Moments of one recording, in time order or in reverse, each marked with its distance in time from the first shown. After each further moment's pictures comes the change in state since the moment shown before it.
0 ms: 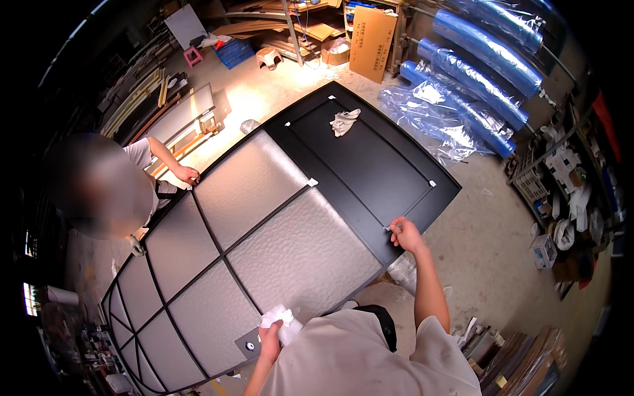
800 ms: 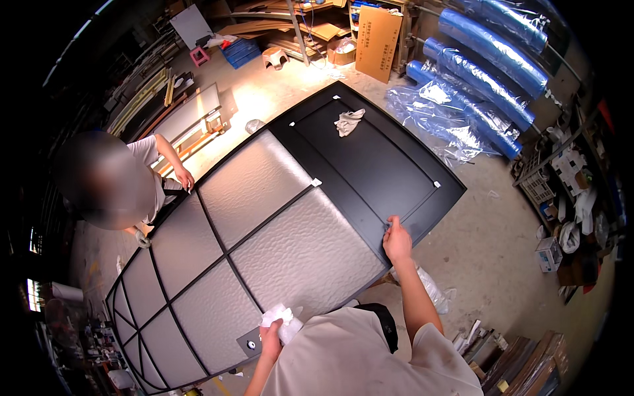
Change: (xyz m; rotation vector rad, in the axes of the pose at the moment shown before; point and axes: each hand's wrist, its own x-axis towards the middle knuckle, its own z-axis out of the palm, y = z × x) left_hand -0.001 0.002 0.010 -0.027 0.063 0.006; right_hand -0.014 -0.009 0.062 -0.444 0.409 -0.174
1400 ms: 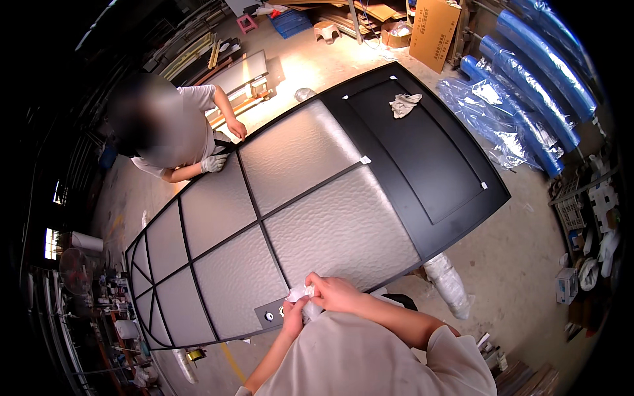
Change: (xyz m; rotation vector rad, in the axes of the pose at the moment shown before) left_hand -0.003 -0.006 -0.008 -0.033 -0.037 0.008; right_hand -0.177 -0.215 0.018 0.400 -1.131 -0.603
